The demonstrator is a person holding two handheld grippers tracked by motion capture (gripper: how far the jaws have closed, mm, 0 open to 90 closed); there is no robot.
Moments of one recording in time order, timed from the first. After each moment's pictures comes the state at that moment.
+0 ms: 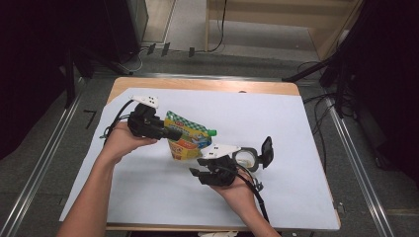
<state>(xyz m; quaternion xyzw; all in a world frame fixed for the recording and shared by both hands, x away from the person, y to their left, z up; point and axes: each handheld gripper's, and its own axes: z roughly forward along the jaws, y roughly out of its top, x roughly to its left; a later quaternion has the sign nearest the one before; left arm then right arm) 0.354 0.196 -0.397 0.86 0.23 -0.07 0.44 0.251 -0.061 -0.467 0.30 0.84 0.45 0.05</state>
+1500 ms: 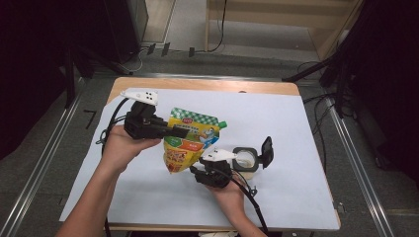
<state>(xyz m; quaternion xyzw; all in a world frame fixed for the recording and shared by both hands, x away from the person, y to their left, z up) 0.302 0.173 -0.331 0.84 0.23 -0.08 0.49 0.255 -0.050 -0.507 0.37 0.79 0.47 0.09</state>
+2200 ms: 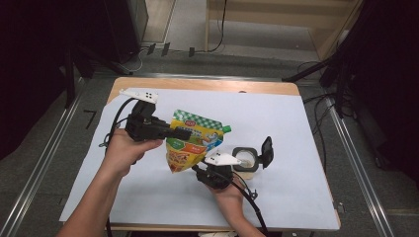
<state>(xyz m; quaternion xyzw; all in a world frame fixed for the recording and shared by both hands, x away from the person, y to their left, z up) 0.302 0.172 -0.332 0.81 0.26 -0.14 0.52 0.249 -0.052 -0.511 0.37 0.77 0.51 0.14</state>
